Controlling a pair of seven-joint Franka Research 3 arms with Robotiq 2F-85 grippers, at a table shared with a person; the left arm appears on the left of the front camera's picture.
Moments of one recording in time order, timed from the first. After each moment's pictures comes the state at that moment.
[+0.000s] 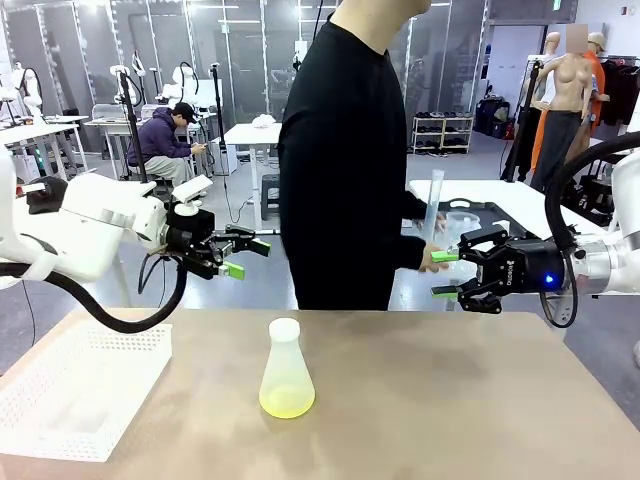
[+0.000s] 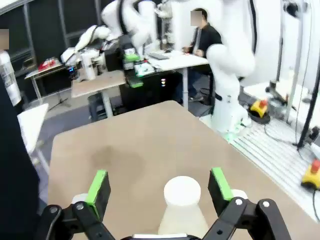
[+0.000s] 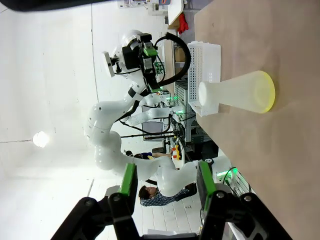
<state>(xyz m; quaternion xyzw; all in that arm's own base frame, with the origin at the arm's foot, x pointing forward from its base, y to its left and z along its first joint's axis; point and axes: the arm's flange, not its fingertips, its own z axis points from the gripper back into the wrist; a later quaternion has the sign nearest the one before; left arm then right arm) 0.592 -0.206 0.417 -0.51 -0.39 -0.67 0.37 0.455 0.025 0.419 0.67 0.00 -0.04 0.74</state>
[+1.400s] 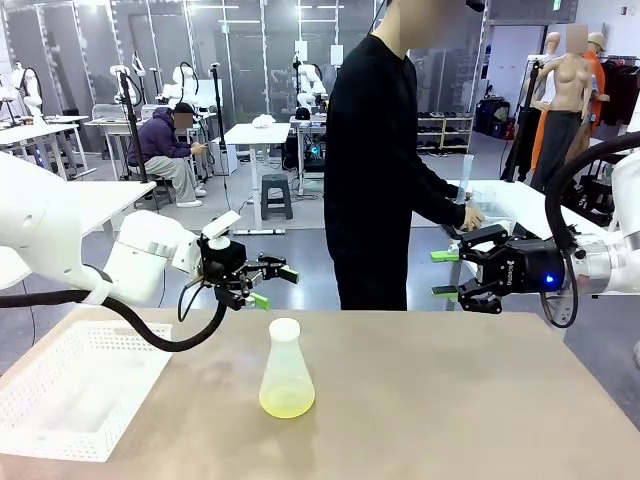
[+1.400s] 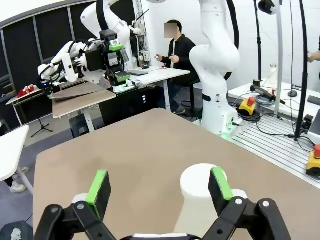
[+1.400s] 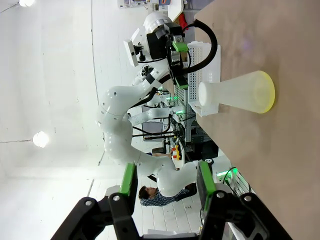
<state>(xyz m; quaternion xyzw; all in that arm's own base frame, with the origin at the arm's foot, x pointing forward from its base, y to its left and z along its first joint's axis) 0.624 -0.253 0.346 -0.56 -0.38 -0.67 0.31 0.455 0.025 0.419 0.67 0.00 -0.04 0.74</state>
